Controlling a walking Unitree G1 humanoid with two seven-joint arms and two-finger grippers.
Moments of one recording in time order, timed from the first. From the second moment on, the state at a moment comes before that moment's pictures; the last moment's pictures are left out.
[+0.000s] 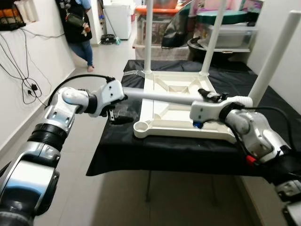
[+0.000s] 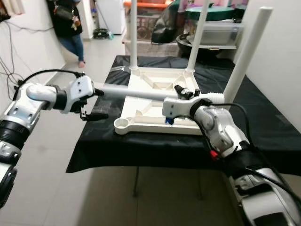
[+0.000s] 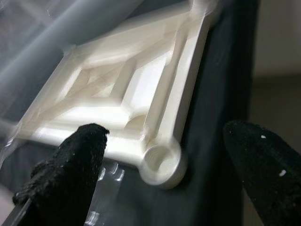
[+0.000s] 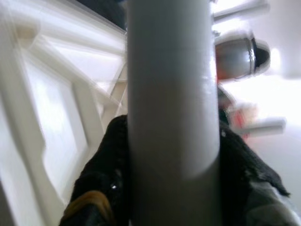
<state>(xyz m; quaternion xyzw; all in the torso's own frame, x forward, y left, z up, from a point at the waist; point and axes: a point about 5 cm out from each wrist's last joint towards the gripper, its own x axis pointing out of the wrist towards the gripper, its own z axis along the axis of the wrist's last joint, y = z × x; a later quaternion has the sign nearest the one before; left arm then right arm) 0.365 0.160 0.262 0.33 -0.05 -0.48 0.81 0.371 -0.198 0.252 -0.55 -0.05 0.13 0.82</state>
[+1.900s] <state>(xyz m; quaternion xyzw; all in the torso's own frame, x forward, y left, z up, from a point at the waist) 0.338 0.115 0.205 -0.05 -0.04 -0.51 0.86 0.321 -0.058 0.265 0.17 -0.10 0.35 0.92</state>
